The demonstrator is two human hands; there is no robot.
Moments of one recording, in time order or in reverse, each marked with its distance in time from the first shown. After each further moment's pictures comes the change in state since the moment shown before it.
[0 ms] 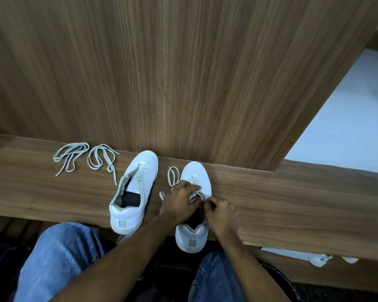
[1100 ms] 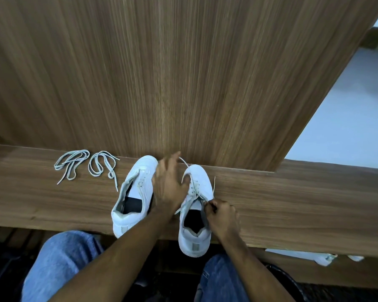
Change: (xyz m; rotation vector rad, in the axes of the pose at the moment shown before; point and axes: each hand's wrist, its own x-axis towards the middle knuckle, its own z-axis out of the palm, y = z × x) left_hand 0.022 0.011 -0.035 -0.017 0.479 0.027; right_hand -0.002 -0.005 -0.004 -0.008 0.016 0.005
